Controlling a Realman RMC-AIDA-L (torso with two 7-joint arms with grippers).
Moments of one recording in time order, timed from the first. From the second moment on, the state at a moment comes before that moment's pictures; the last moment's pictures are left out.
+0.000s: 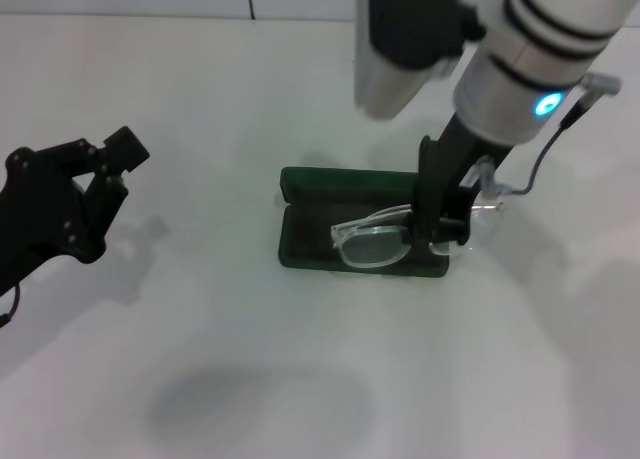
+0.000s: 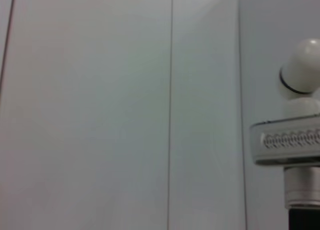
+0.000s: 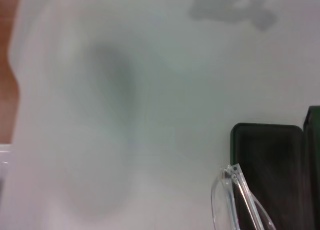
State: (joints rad) left arm -0.17 -2.05 0.94 0.51 1.21 1.75 -0.87; right arm 1.09 2.03 -1.62 -1.10 -2.36 -1.65 2.26
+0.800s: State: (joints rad) left arm -0.14 -2.06 0.94 0.46 1.25 1.71 -0.79; right arm 1.05 2.03 -1.73 -1.12 -2.34 -1.46 2.34
